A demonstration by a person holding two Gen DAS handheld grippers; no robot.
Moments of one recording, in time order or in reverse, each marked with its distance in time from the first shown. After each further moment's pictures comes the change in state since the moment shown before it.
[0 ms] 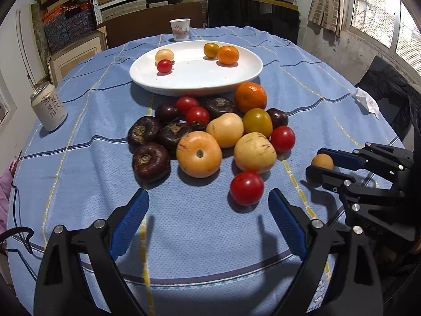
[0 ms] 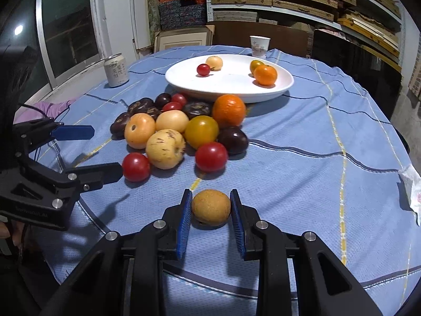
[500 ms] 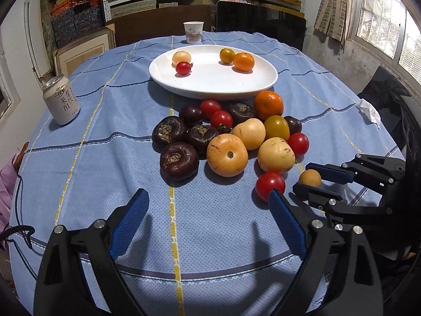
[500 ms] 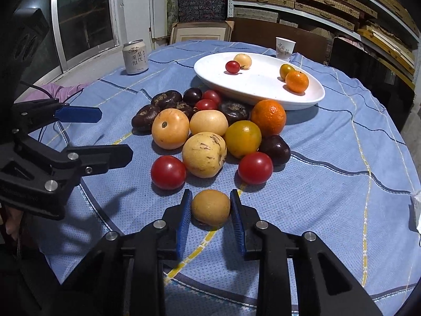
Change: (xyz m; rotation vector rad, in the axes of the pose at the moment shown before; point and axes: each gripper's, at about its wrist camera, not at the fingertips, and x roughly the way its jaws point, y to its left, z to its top) left arm -0.013 0.032 -0.003 -0.048 -0.017 -0.003; right arm 0.015 0.039 0.010 -0.094 0.031 0.027
